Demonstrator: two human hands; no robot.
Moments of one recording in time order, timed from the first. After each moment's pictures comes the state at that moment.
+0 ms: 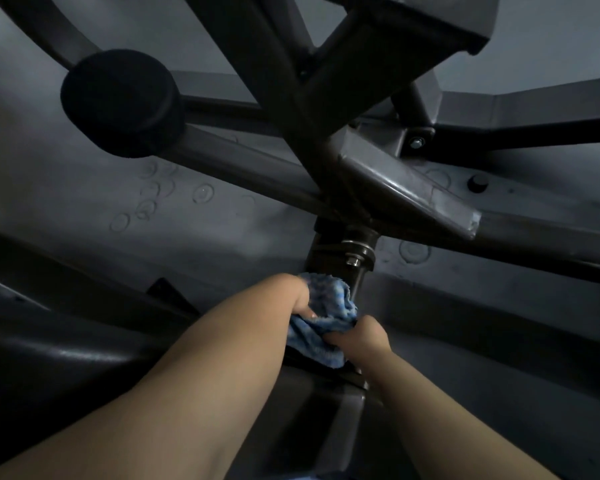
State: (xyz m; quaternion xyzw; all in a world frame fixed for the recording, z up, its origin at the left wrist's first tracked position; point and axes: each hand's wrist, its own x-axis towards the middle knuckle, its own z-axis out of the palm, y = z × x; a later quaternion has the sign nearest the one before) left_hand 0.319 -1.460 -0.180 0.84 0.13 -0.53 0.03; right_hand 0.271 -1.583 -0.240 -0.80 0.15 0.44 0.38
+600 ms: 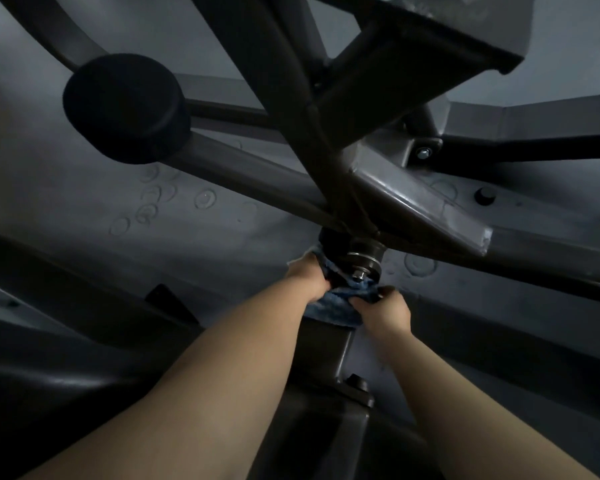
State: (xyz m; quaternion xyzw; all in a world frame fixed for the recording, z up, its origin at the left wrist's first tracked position) left_hand 0.343 -1.467 -0.195 0.88 0.24 -0.34 0.21; right_hand 0.320 -1.588 -0.243 -0.79 0.24 0.28 0.49
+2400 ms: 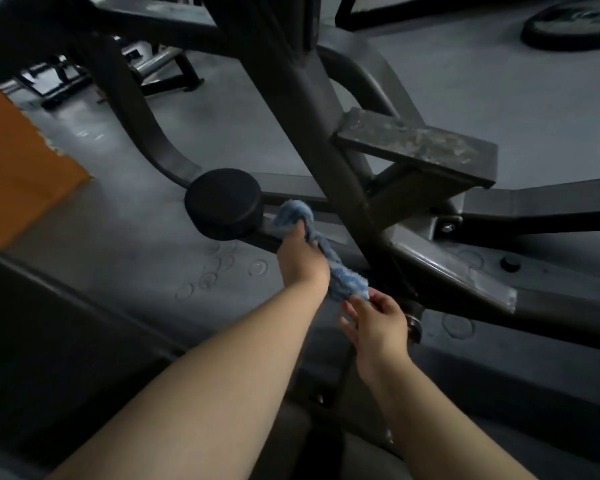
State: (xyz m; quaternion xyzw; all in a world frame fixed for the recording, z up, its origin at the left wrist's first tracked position) left_hand 0.355 -1.428 -0.067 0.84 0.36 0.14 0.39; right_hand 0.306 -1.512 -0.111 -0.45 0.29 0.19 0.82
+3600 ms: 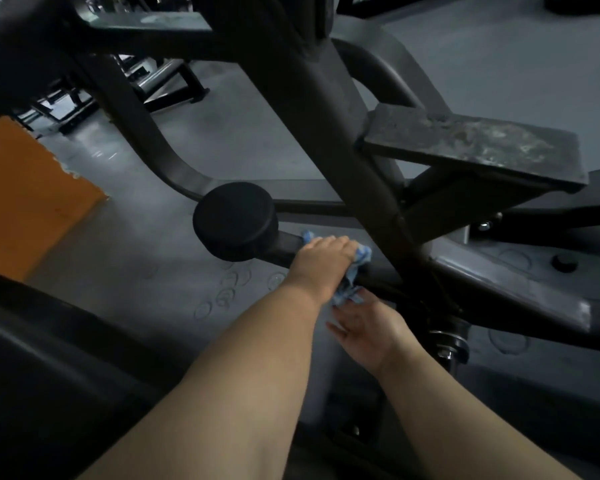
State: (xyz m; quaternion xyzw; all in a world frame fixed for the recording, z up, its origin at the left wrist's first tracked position) left_hand 0.395 -1.370 -0.093 0.99 -0.08 -0.05 -0.10; right_hand 0.348 -1.460 -0.129 -0.28 0.27 0.35 0.85
